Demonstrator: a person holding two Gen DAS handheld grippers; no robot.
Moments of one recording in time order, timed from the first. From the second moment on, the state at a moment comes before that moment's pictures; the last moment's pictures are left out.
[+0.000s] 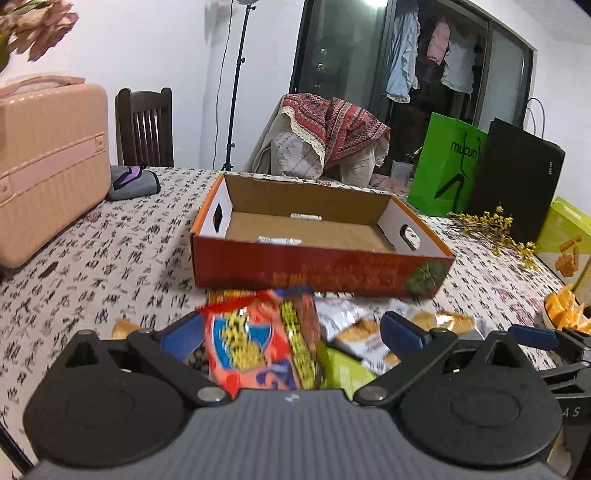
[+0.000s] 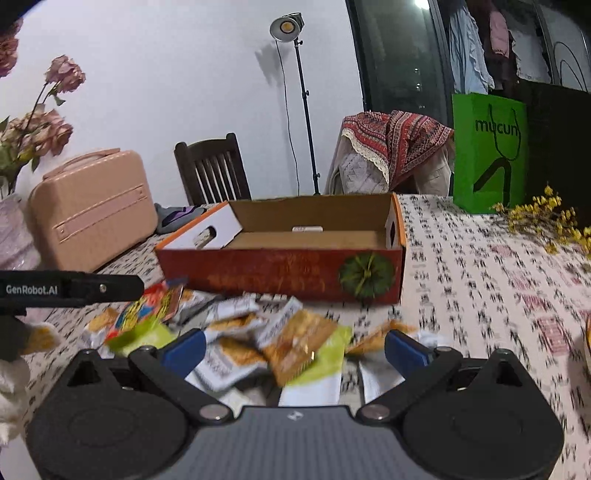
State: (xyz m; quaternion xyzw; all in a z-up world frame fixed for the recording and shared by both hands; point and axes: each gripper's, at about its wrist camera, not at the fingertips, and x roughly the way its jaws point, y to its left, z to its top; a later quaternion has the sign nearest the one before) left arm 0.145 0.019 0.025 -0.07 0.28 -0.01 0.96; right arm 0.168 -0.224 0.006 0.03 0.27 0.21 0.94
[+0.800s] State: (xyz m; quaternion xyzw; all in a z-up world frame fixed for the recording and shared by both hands) left arm 0.113 0.040 0.004 -0.07 0.27 -0.02 0.96; right arm 0.157 -0.230 -0.016 0.05 0.30 0.21 0.93
